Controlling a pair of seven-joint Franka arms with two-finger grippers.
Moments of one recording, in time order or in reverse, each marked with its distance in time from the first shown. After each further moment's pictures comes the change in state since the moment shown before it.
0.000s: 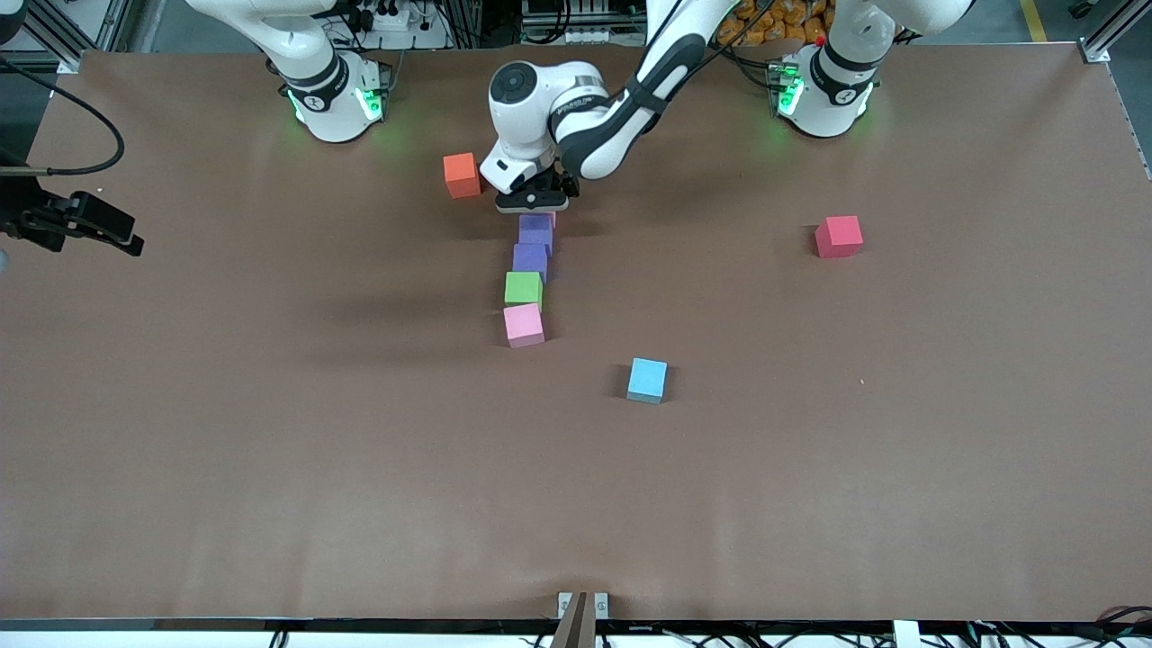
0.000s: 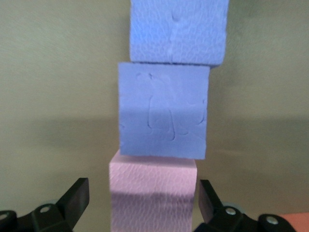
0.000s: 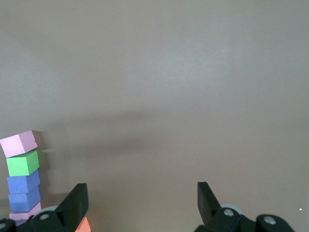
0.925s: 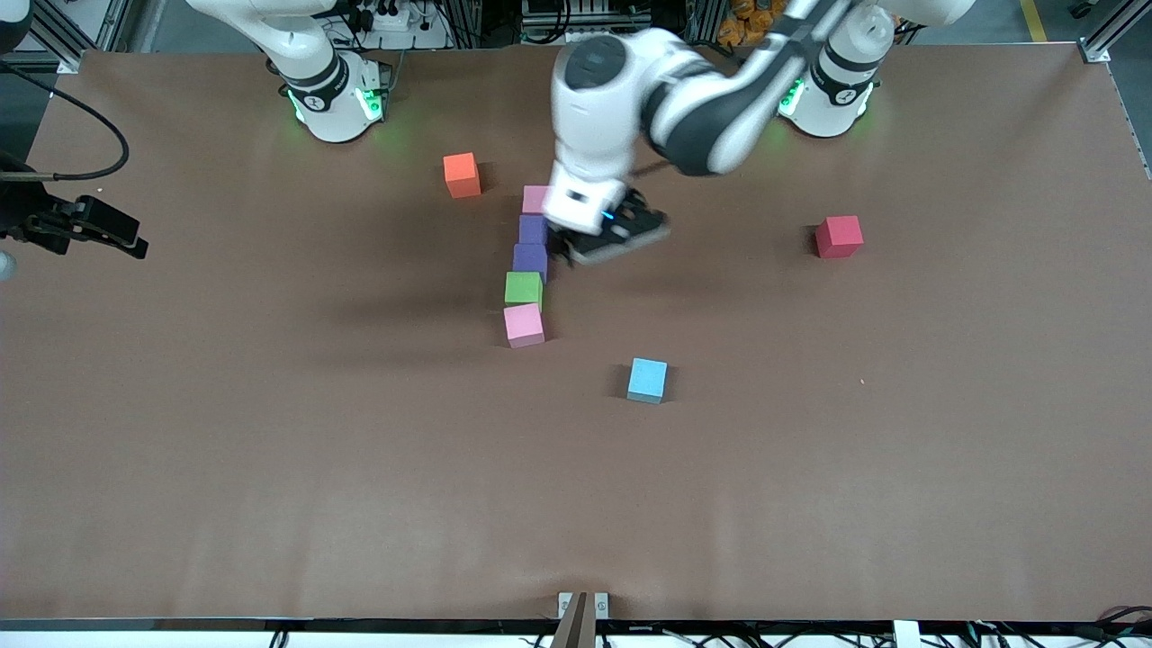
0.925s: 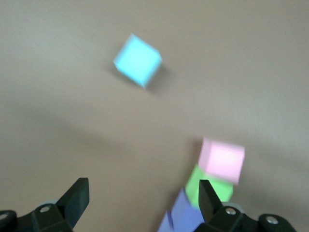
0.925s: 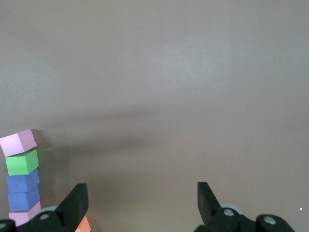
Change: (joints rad) left arm 0.381 -0.278 0.019 0.098 0.000 -0.222 -0.016; right arm -0.004 0.009 0.006 -0.001 0.000 0.000 0.000
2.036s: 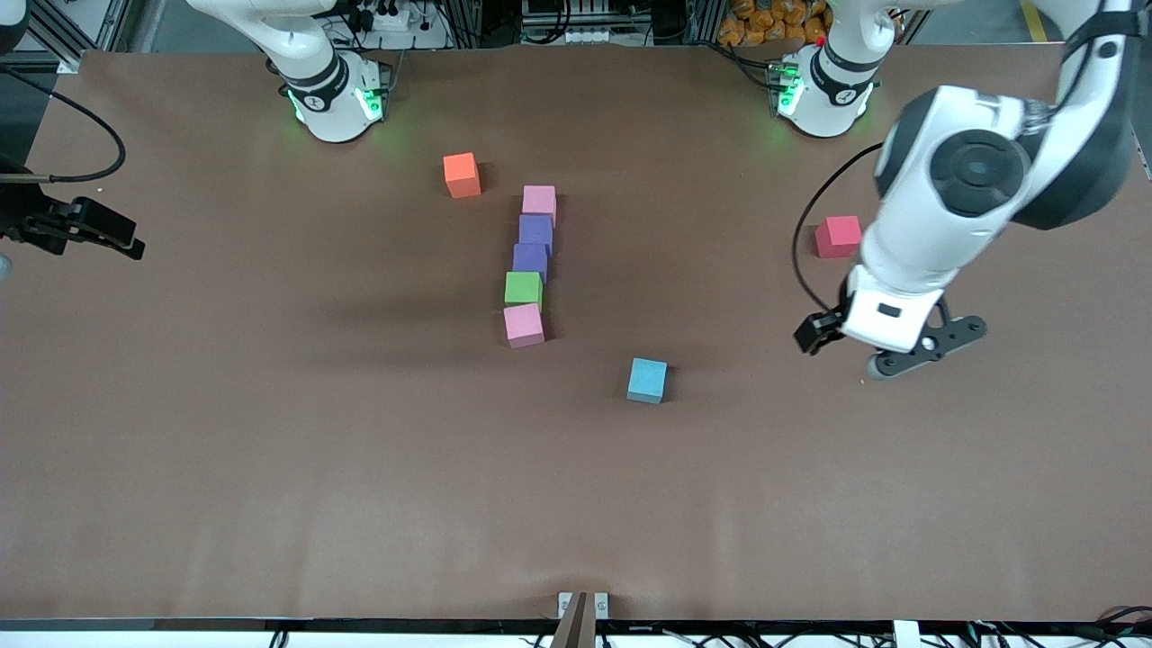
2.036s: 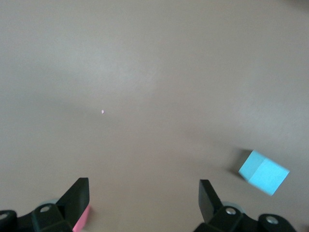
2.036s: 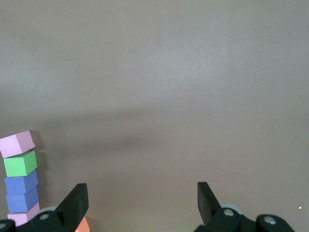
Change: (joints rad) left arm 0.487 -0.108 -0.009 0.028 -0.055 -0.228 0.657; right arm -0.005 0.001 -0.002 0.000 -0.002 0.000 0.000
